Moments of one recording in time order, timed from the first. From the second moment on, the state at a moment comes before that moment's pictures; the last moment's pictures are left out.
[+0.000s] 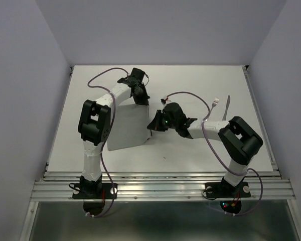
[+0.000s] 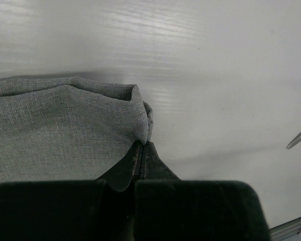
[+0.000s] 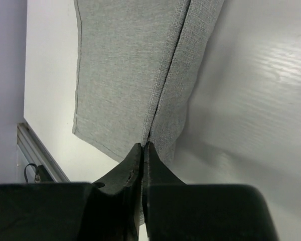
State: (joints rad) left arm -0.41 2.07 1.67 -0.62 0.10 -0.71; right arm 0.76 1.77 0.94 0.28 -0.24 0.79
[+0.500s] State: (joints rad) left arm -0.49 2.23 1.85 -0.65 0.10 -0.73; right arm 0.67 1.75 0.85 0.30 -0.26 0.67
